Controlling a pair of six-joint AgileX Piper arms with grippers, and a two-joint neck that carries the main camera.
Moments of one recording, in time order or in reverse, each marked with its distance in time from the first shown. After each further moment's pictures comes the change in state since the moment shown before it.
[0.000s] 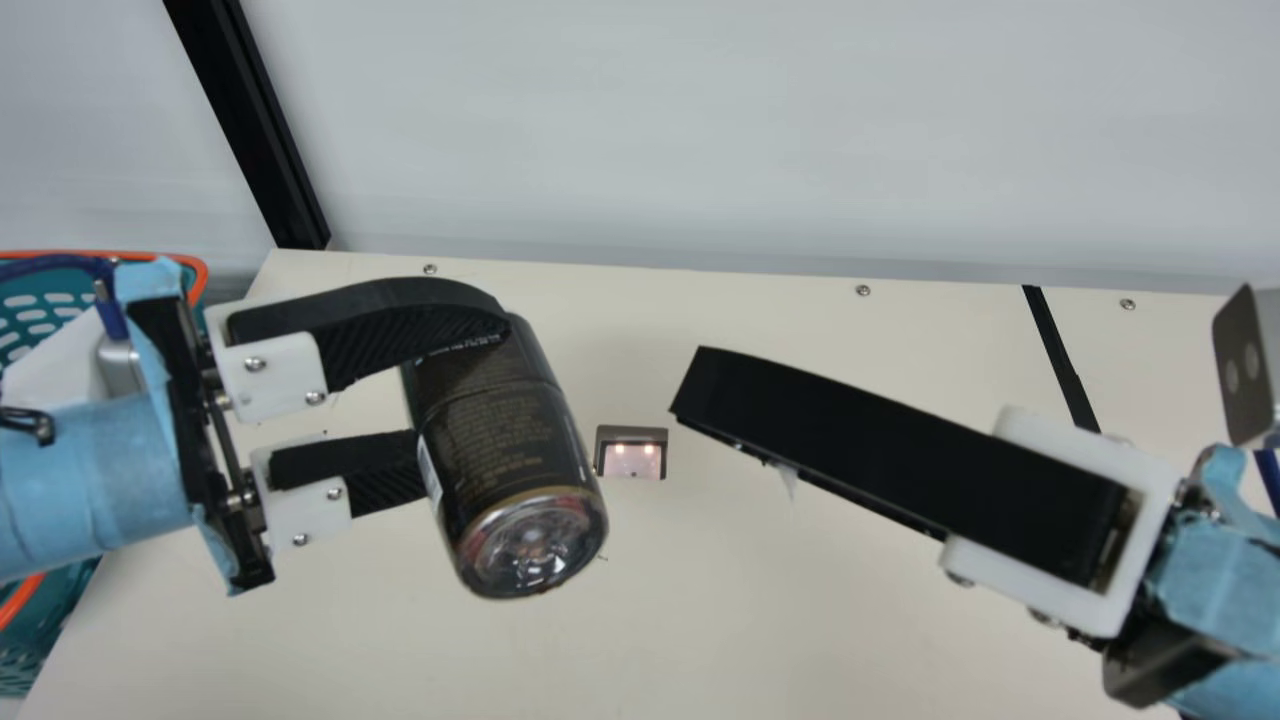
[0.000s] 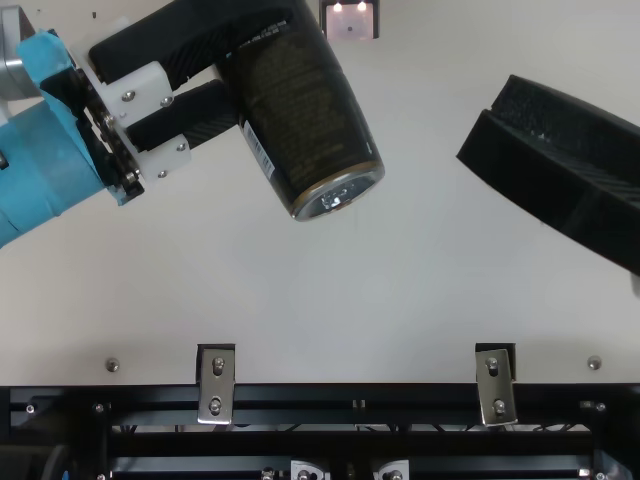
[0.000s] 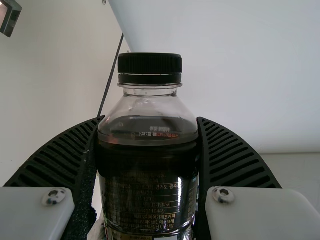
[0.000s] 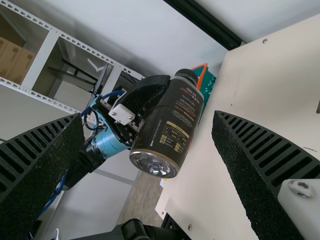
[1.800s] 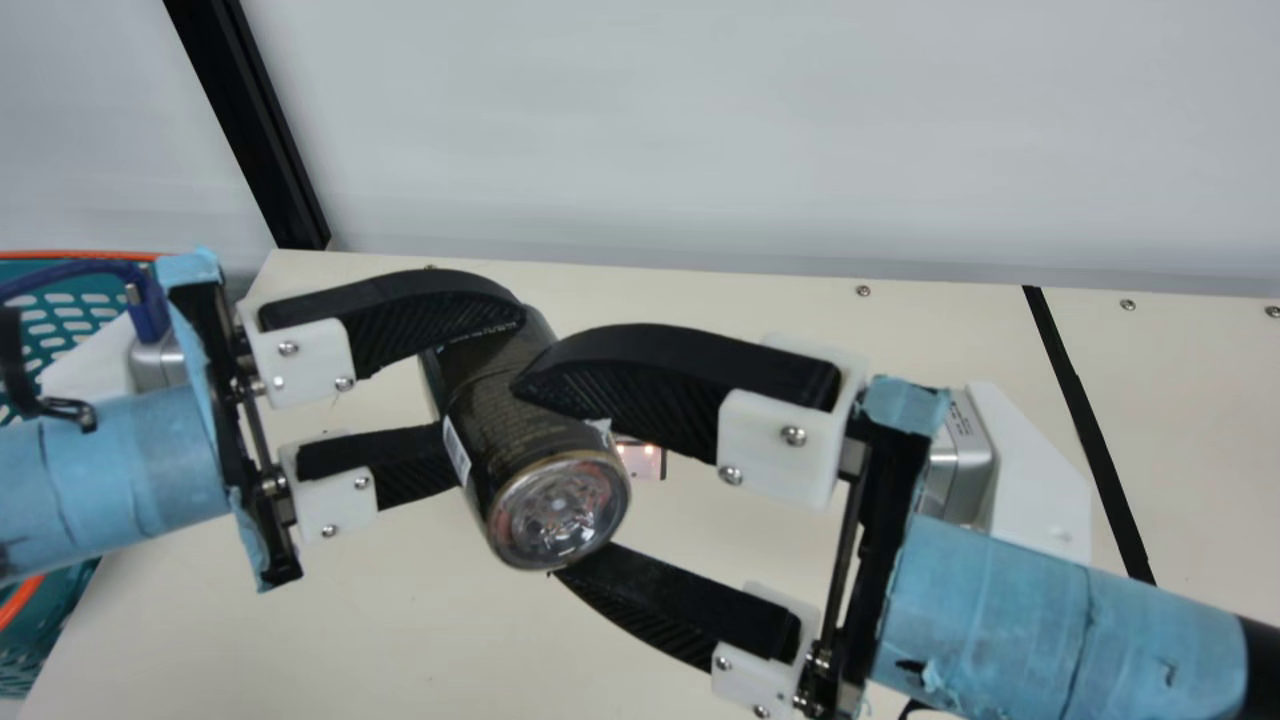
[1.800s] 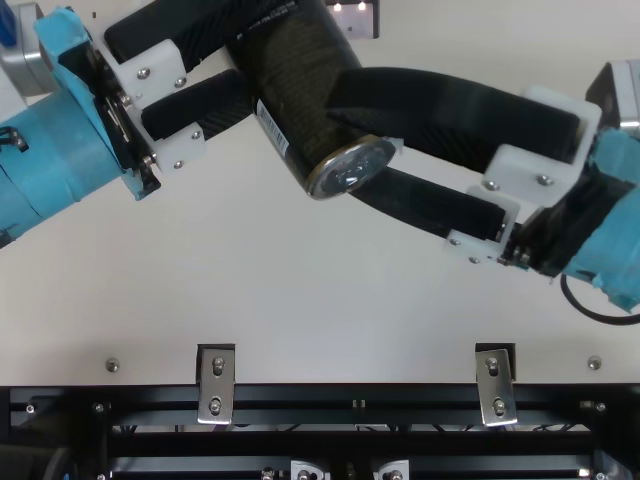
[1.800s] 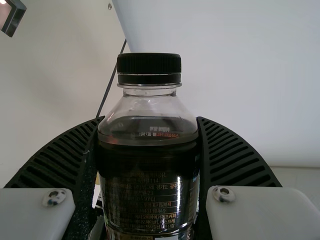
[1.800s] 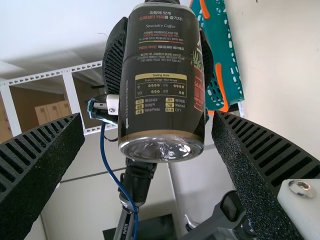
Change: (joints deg) left arm -2.9 1.9 -0.2 -2.8 -4.2 -1.7; right arm 21.1 11.5 5.0 16.0 -12.2 21.6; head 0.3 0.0
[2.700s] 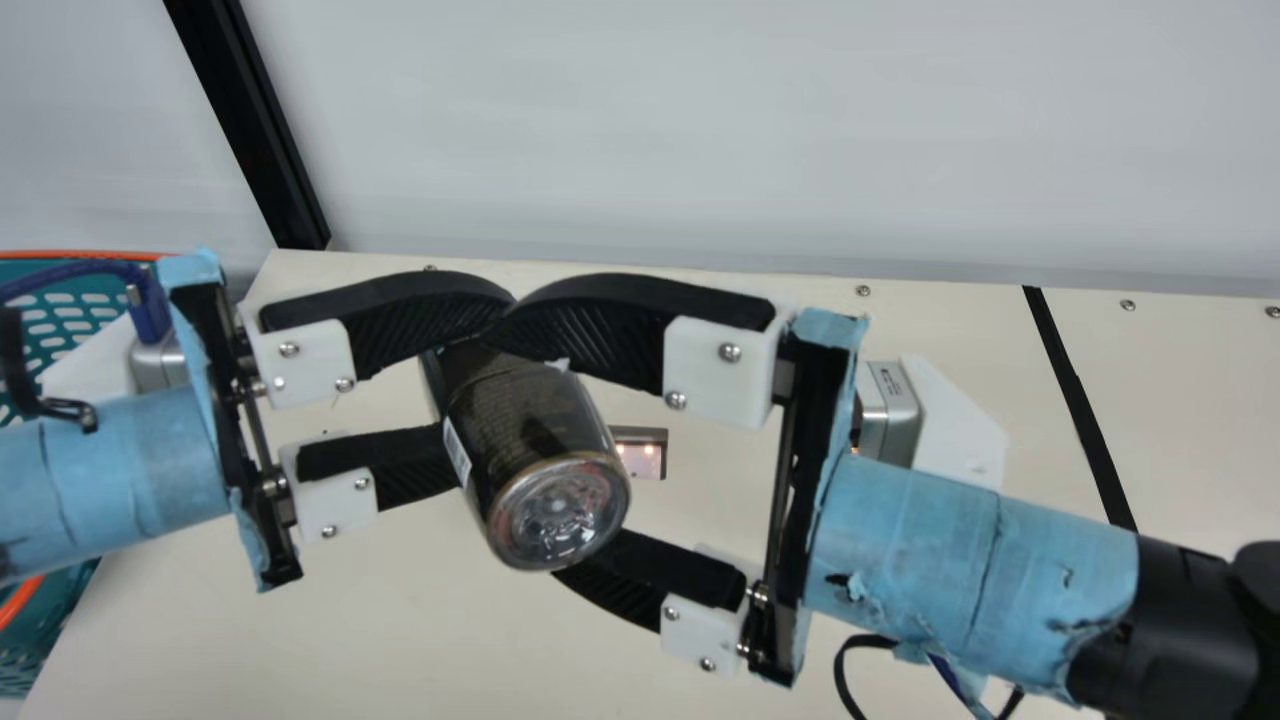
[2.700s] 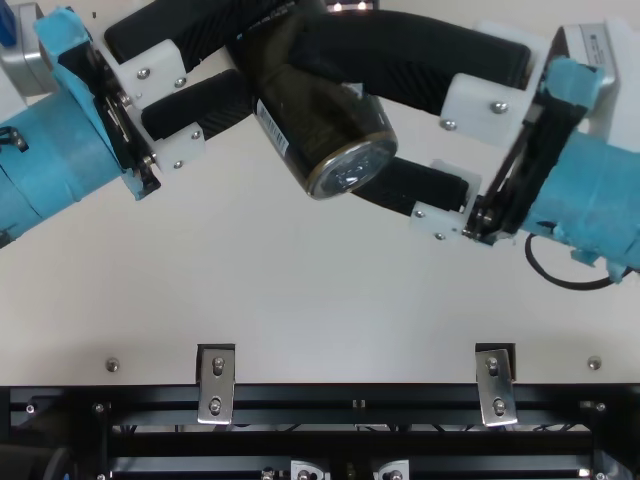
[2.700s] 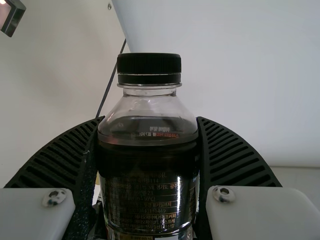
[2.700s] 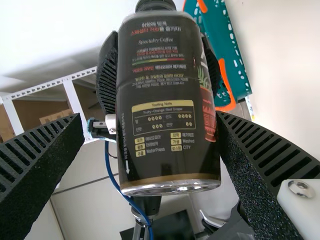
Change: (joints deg) left arm 0.0 0.0 0.0 0.0 0.0 0.0; right arm 3.1 7.0 -5.3 1.7 -1.0 3.4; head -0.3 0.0
